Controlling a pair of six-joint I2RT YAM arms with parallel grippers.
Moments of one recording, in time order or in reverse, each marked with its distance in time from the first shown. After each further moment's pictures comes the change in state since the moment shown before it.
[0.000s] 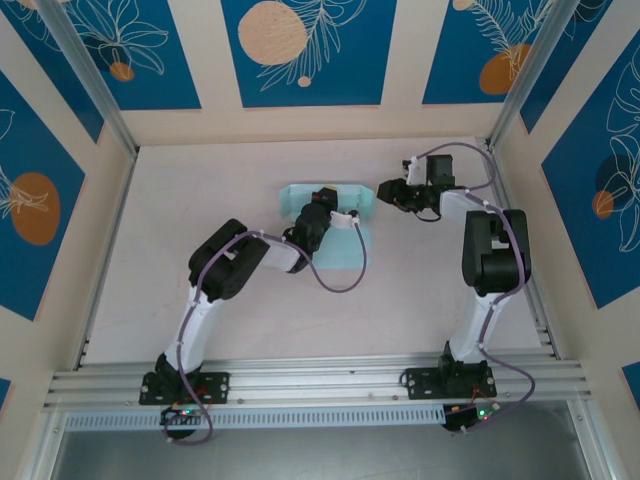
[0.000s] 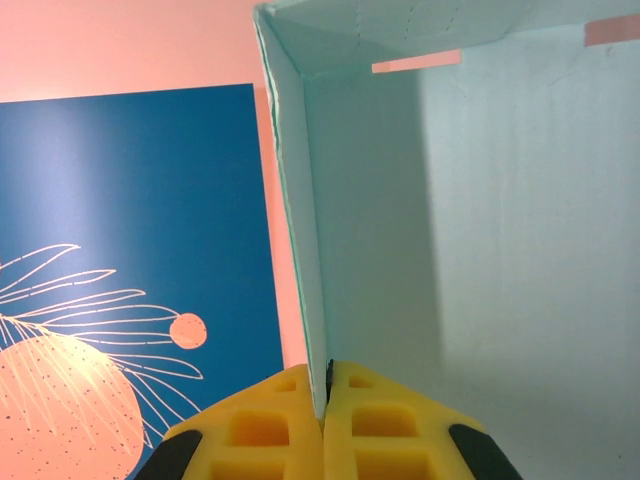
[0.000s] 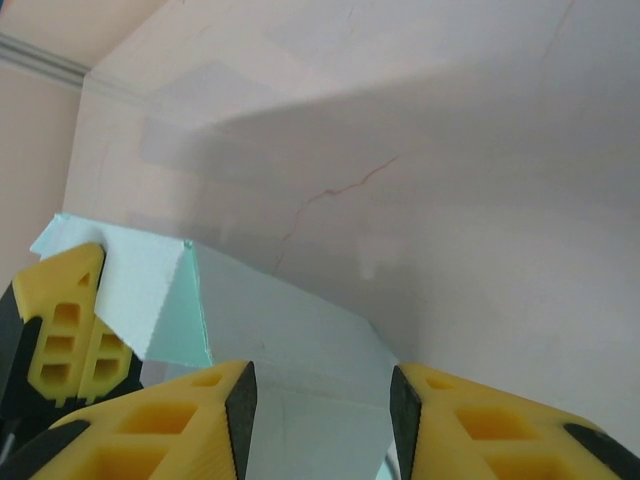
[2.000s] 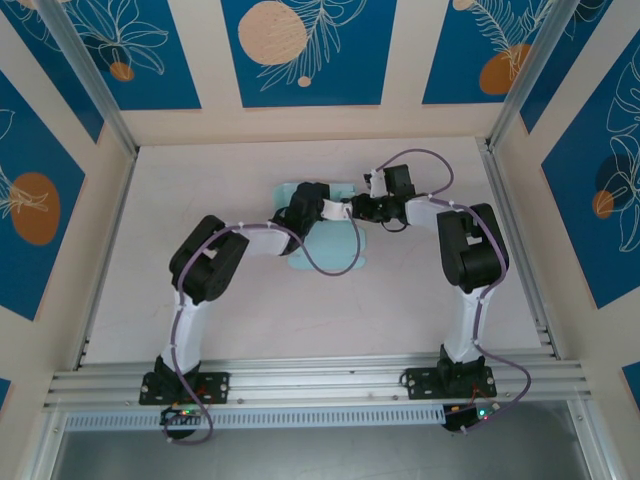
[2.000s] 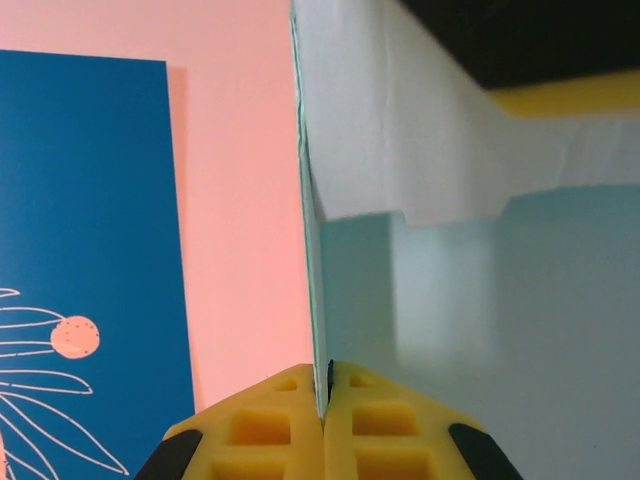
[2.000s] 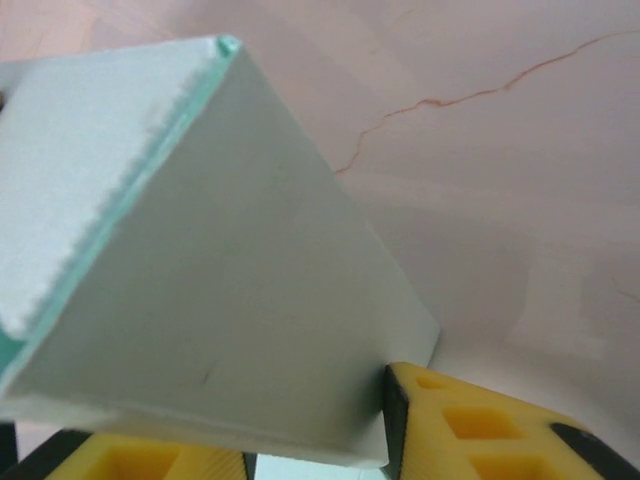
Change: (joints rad) left arm 0.066 -0.122 0.073 -0.445 0.133 -0.206; right arm 0.217 0.074 -0.014 0.074 0.183 -0.013
